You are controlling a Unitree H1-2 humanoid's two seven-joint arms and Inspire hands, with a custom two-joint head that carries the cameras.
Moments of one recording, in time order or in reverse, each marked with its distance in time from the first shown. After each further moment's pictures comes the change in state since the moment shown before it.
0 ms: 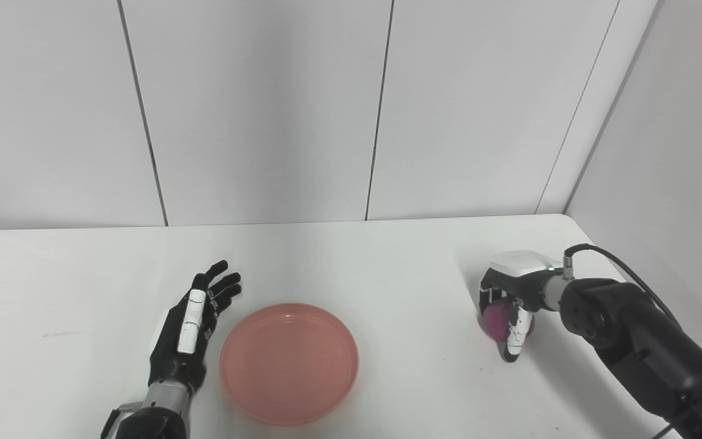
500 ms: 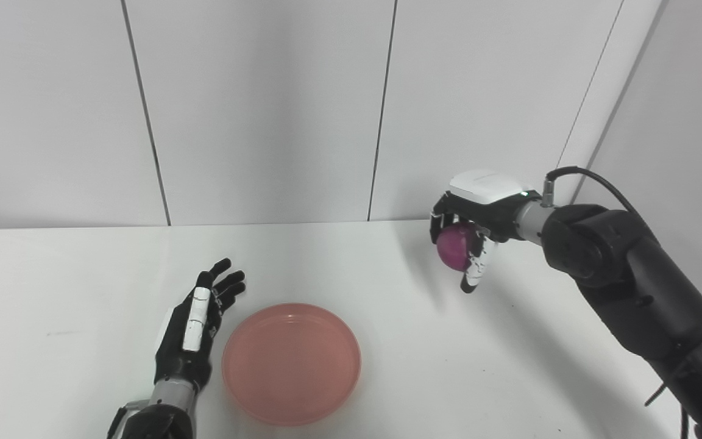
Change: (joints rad) left arm -0.010 -0.024 -0.001 0.015 0.001 -0.007 0.001; right arm -0.189 0.049 -0.028 -0.211 0.051 -0.001 0.098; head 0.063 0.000
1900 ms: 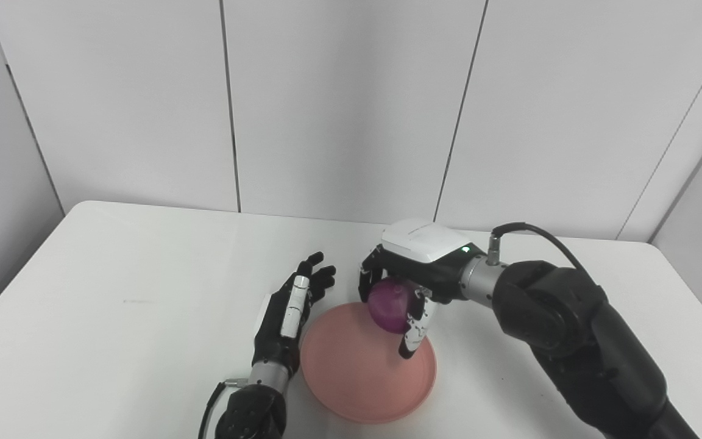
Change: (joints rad) left arm -0.003 -0.106 -0.036 0.029 0.092 -0.034 0.087; right arm 0.020 0.307 0.141 -0.073 -0.009 -0.066 0.029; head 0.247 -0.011
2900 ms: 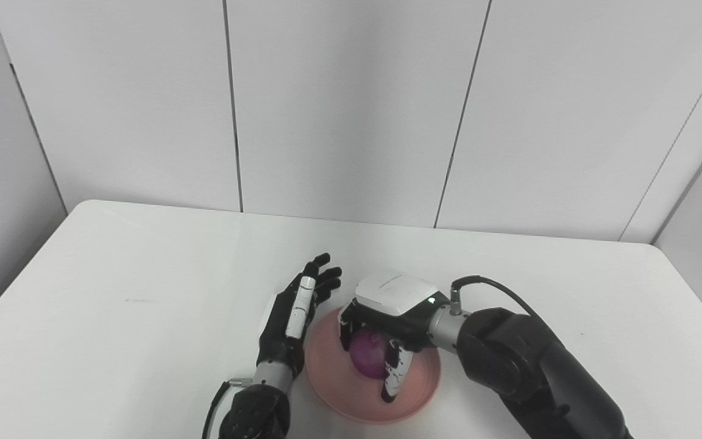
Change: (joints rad) left arm 0.000 0.000 -0.001 0.001 0.001 0.000 0.000; right arm 0.086 0.054 0.084 0.120 -0.082 -0.104 -0.127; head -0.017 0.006
